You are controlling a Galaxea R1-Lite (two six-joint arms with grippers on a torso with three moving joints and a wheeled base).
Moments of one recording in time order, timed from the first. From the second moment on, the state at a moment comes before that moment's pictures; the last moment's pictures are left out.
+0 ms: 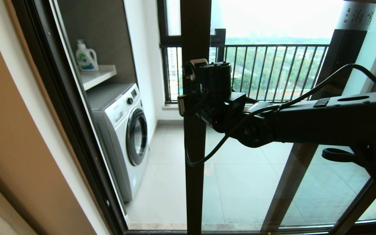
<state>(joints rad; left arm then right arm) 0.00 0.00 0.00 0.00 -0.01 0.01 0.67 2.19 -1.77 -0.31 -0.40 0.00</state>
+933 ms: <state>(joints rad) 0.00 0.00 0.00 0.00 -0.01 0.01 0.57 2.09 -1.56 -0.41 -0.42 0.00</state>
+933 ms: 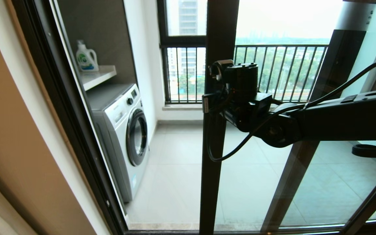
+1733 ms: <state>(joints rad) 0.00 0.00 0.00 0.00 -0.01 0.01 0.55 2.01 -1.52 -0.41 -0.41 0.01</state>
